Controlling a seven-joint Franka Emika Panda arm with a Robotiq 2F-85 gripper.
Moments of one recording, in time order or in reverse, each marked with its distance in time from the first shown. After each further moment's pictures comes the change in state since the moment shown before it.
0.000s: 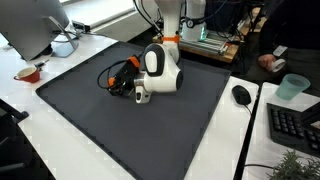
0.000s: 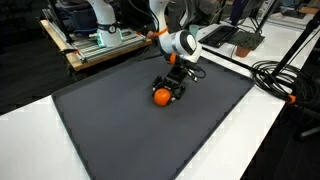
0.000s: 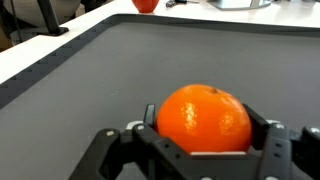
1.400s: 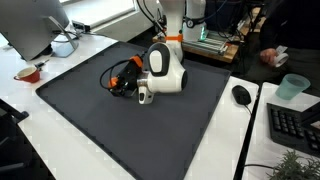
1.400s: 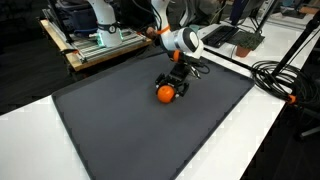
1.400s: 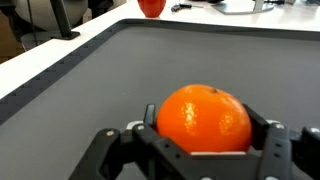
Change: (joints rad) arm 0.024 -0.012 0.008 0.000 0.000 -0.022 0.000
